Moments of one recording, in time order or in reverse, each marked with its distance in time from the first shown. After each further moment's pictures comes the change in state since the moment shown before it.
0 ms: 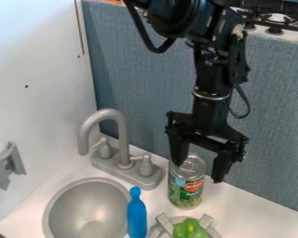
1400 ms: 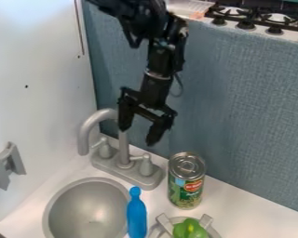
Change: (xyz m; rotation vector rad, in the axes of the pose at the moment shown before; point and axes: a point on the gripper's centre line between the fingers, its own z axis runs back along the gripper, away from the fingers) arm 0.044 0.138 -0.027 0.175 0.208 0.079
